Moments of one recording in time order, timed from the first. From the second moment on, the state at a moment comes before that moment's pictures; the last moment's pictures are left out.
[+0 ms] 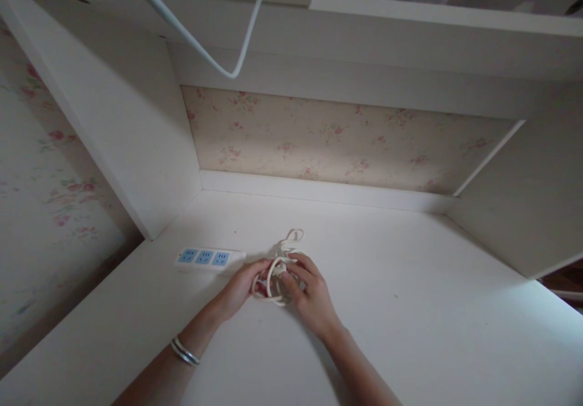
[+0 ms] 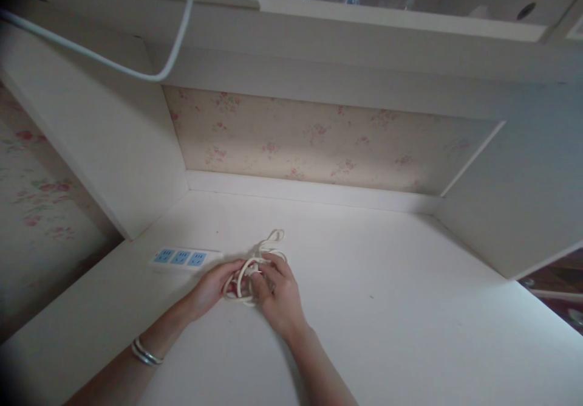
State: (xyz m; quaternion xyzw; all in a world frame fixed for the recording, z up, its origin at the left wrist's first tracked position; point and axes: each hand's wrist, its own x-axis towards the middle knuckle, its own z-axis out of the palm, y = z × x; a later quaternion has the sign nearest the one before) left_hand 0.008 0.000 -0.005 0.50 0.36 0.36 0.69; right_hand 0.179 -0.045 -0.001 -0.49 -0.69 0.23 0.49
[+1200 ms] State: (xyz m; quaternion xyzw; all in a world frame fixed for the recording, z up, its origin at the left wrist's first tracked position) left_hand 0.001 -0.005 -0.001 0.61 0.53 0.42 0.42; right_hand 0.200 -0.031 -0.001 -0.55 -0.48 0.38 0.56
